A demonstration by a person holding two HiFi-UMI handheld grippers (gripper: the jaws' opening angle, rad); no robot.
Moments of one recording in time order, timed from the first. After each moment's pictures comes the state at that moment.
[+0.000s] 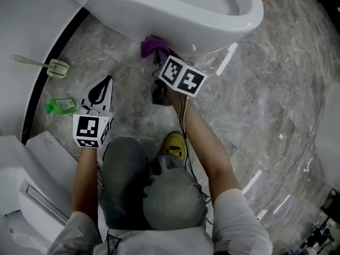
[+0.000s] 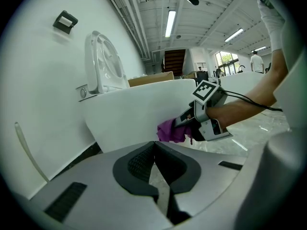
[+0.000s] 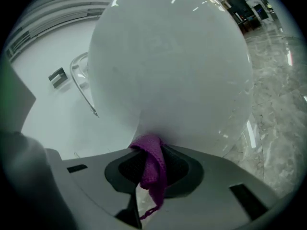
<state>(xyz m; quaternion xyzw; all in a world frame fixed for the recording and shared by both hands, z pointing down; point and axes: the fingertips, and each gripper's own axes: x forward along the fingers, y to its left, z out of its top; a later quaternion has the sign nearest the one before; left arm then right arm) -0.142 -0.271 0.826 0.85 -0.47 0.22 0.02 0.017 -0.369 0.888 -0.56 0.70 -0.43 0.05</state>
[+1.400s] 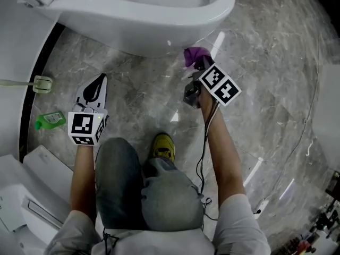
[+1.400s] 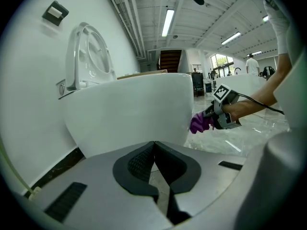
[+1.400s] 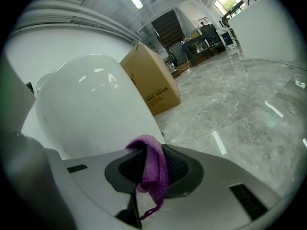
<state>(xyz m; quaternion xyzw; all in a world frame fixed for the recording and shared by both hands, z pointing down) -0.068 -0.304 0.844 0.87 -0.43 0.22 0.03 0.263 -0.330 0.922 -0.72 0.56 -0.41 0.07</state>
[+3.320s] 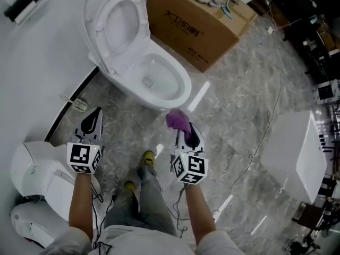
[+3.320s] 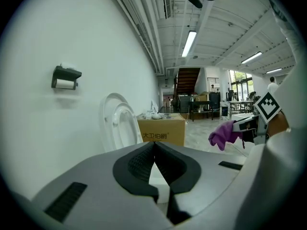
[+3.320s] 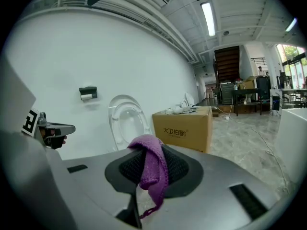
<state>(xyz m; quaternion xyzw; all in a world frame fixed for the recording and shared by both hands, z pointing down) -0.124 -0.277 0.240 0.84 -0.52 0.15 0.06 0.157 -0.228 0.281 -0.67 0.71 -0.19 -0.08</state>
